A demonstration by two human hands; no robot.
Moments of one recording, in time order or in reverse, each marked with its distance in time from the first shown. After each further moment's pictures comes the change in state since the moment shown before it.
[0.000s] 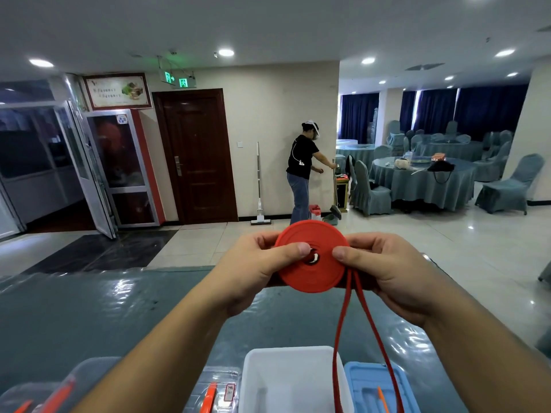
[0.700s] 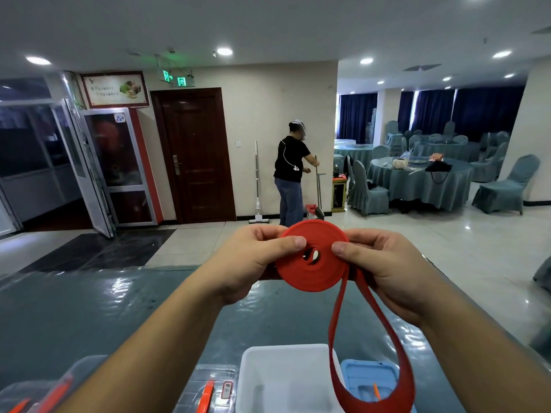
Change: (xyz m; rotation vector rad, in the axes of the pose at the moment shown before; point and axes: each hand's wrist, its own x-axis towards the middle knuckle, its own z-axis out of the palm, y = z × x) left_hand 0.005 0.004 -0.004 0.030 -0.038 -0.019; right_hand -0.003 0.001 0.000 0.080 0.073 -0.043
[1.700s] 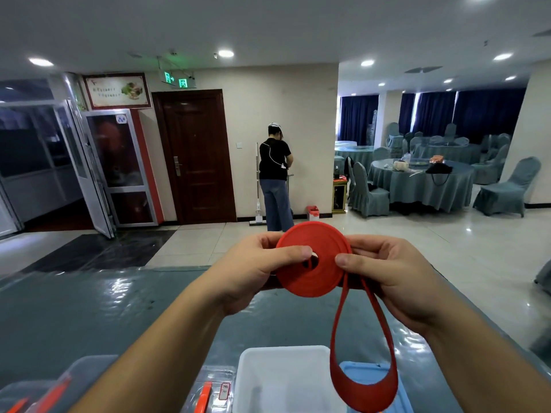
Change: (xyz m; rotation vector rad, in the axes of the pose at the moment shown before) left_hand -0.004 -0.004 0.014 0.005 -0.013 -0.041; right_hand -0.012 -0.002 -0.008 0.040 -0.020 -0.013
